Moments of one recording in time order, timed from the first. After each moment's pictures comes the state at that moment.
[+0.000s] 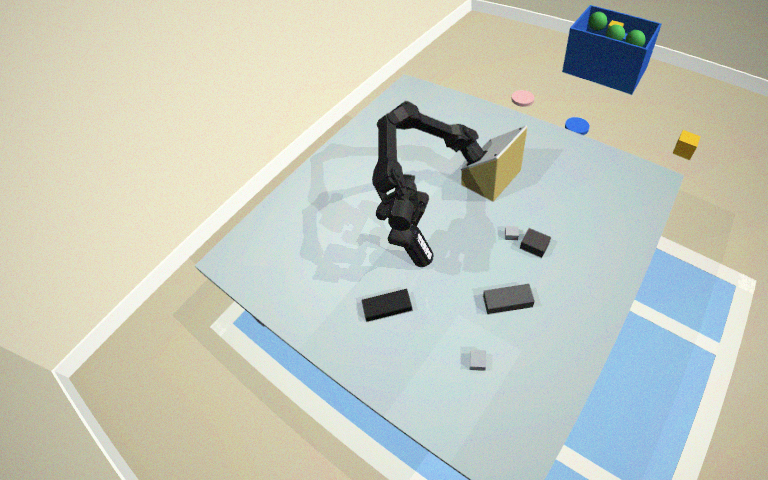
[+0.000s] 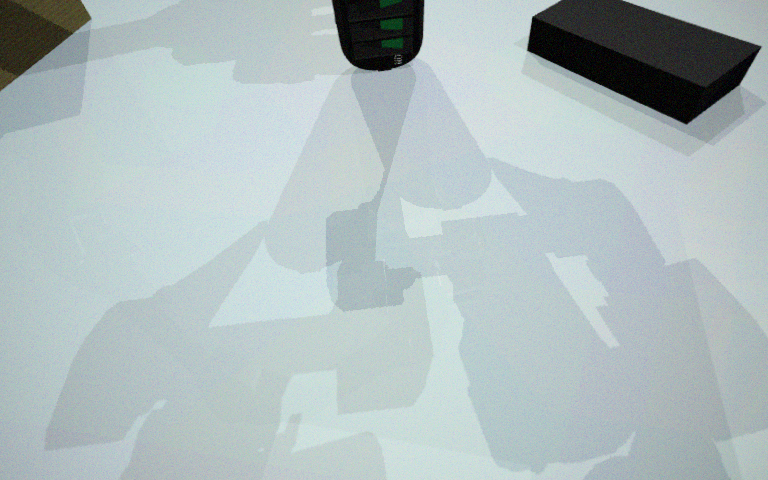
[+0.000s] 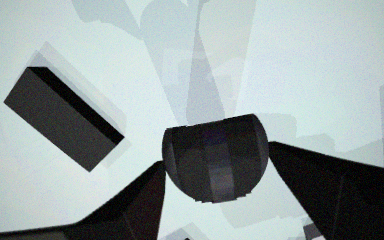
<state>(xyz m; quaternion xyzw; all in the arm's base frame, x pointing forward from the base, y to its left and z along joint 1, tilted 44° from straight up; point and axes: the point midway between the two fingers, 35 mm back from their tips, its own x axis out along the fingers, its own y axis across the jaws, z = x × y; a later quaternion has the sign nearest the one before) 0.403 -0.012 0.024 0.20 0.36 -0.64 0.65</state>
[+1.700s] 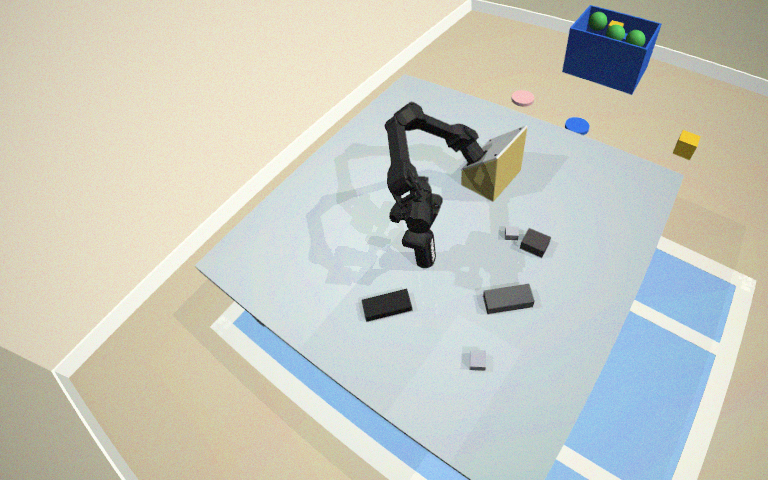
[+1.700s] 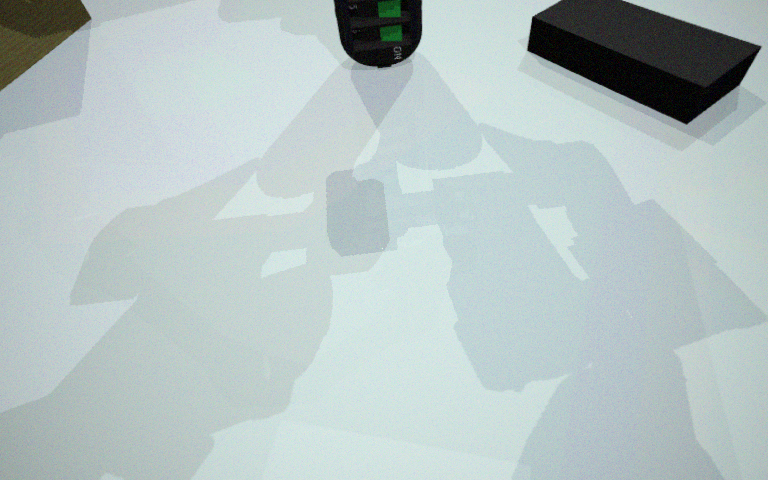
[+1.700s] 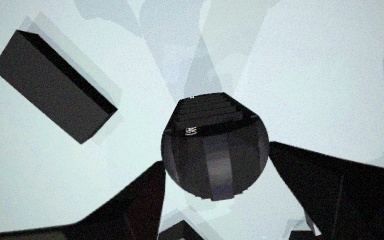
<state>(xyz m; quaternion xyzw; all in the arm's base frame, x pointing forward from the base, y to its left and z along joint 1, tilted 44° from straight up) 0.394 0.021 -0.001 0.20 0.36 -0.64 0.65</state>
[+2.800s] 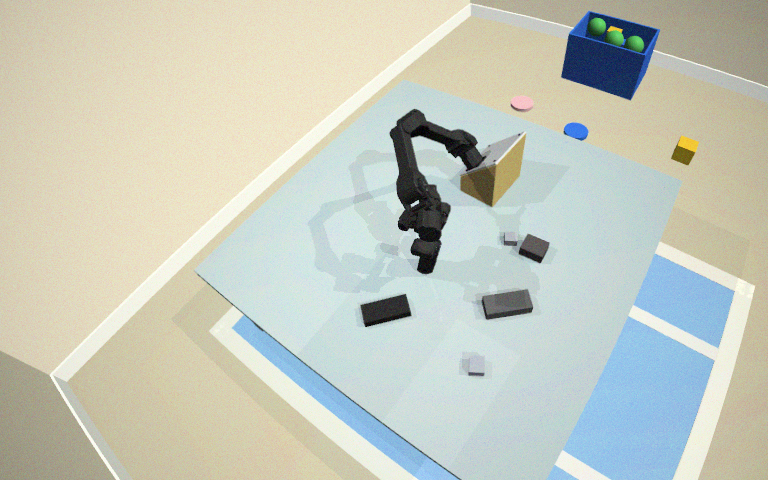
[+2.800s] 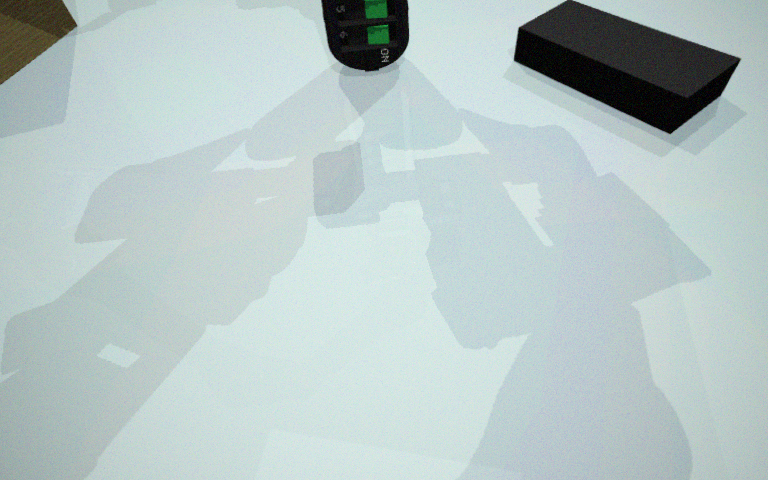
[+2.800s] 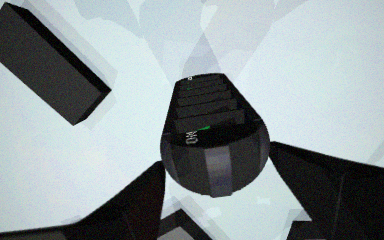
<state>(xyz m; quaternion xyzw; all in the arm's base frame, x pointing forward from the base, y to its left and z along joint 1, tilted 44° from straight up) 0.389 0.040 -0.021 0.20 0.36 -0.64 0.65</state>
